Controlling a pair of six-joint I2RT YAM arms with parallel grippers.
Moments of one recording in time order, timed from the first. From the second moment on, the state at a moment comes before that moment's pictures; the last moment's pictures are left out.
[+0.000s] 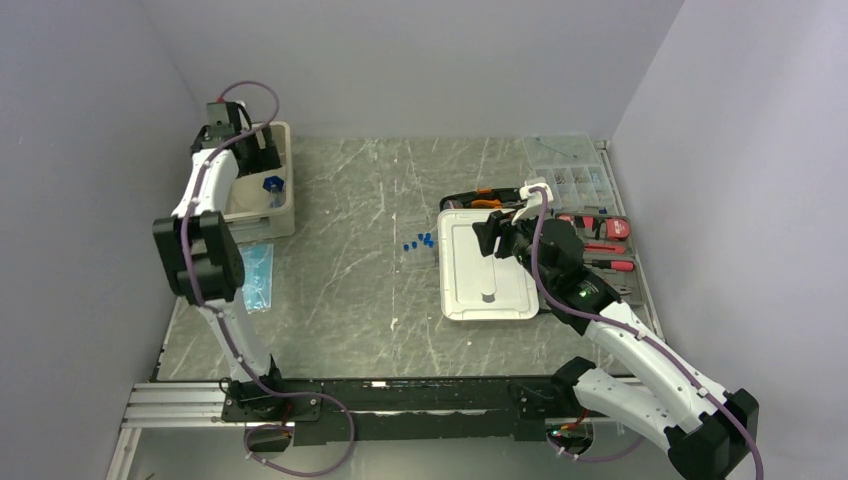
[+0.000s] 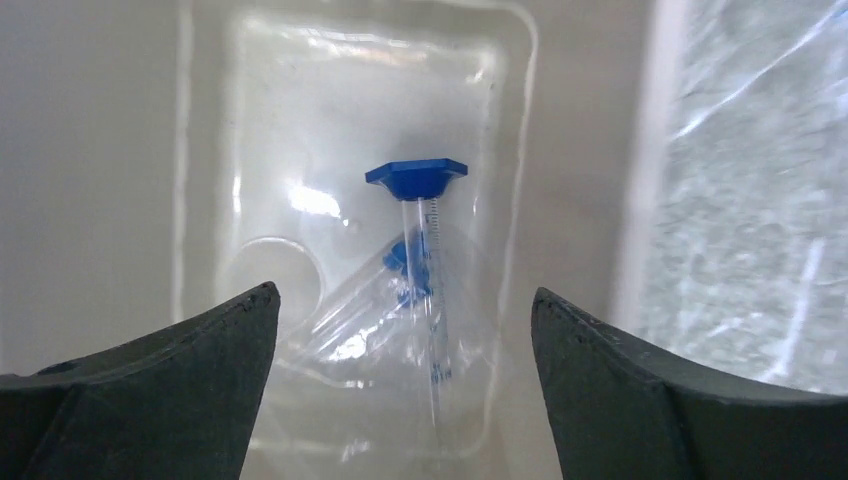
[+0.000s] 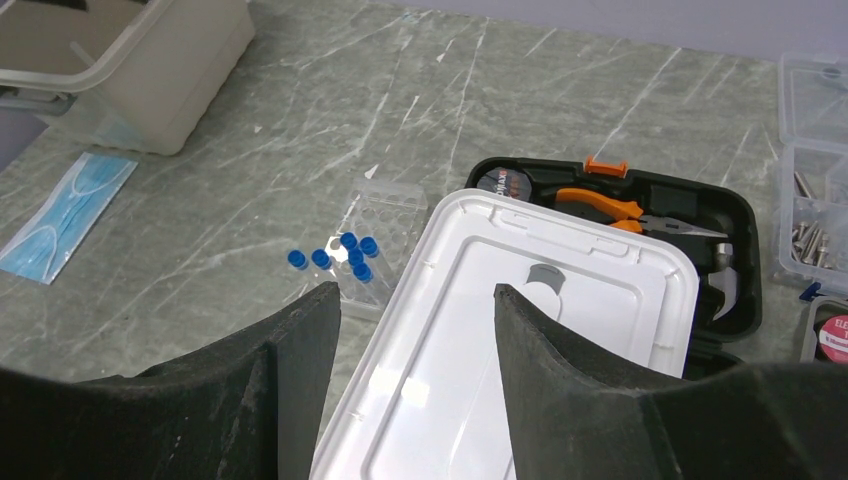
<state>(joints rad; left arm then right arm) 0.16 2.03 1.79 -0.58 -0.01 -0.14 0.59 0.86 0.73 -0.04 0.13 0.18</state>
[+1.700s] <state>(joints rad) 0.32 1.48 0.82 -0.49 -0.08 -0.23 0.57 0.76 0.71 -0.04 0.09 0.19</state>
